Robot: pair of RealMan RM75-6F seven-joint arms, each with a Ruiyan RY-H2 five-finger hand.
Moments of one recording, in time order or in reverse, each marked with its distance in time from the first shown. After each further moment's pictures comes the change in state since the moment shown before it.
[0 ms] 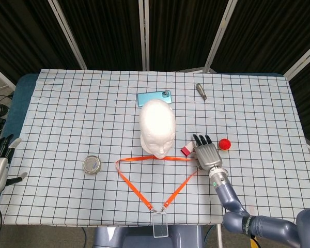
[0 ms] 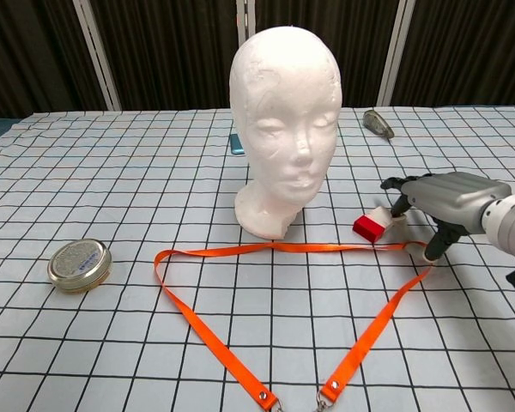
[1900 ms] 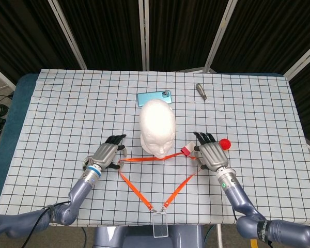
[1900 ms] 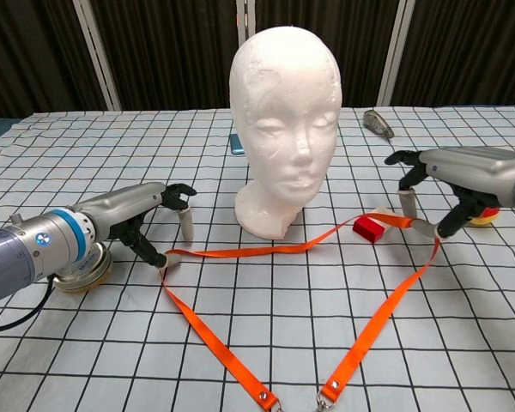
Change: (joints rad) left arm -0.542 -0.555 -0.111 0.226 -0.278 -0.576 0.074; right arm -0.040 0.152 0.004 -0.148 -0.144 -0.003 0.226
